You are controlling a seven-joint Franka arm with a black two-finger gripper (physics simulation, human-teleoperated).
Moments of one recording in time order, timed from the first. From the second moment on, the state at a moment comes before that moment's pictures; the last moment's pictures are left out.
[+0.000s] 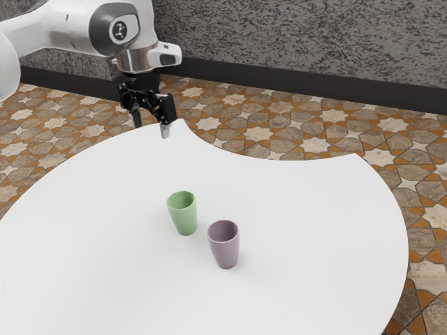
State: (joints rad) arm -0.27 0.16 0.26 -1.51 -0.02 1.62 0.12
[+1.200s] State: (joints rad) arm -0.30 0.27 0.12 -1.76 -0.17 1.92 0.08
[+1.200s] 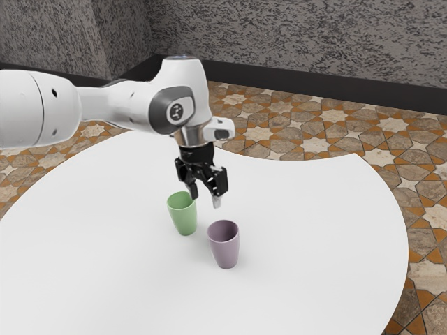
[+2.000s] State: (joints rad) arm -0.30 0.44 0.11 -1.75 -0.18 2.04 0.04
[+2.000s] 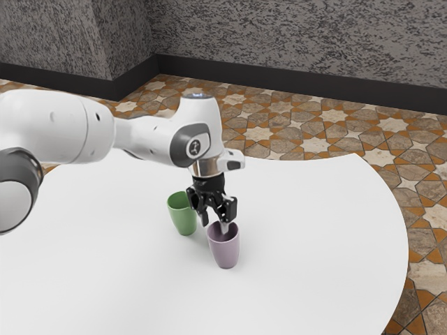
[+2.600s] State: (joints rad) arm -0.30 0.44 0.11 -1.75 -0.19 2.04 0.00
